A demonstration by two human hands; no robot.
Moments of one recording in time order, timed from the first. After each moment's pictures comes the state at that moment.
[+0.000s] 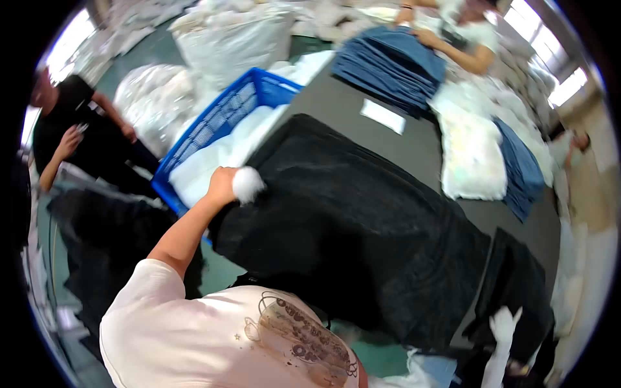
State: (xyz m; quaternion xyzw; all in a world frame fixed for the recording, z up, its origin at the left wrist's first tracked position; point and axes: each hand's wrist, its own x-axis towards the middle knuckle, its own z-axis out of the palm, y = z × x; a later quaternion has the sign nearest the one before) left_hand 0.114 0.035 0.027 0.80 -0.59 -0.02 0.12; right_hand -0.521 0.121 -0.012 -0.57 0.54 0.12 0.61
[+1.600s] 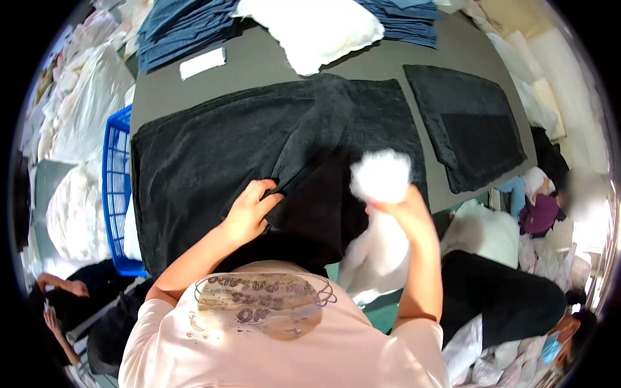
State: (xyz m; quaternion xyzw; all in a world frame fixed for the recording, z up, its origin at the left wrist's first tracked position) left_hand -0.255 -0.061 0.090 0.37 -0.85 -0.23 0.29; right_hand -0.589 -0.058 0.183 -0.48 0.63 -0.30 0.53
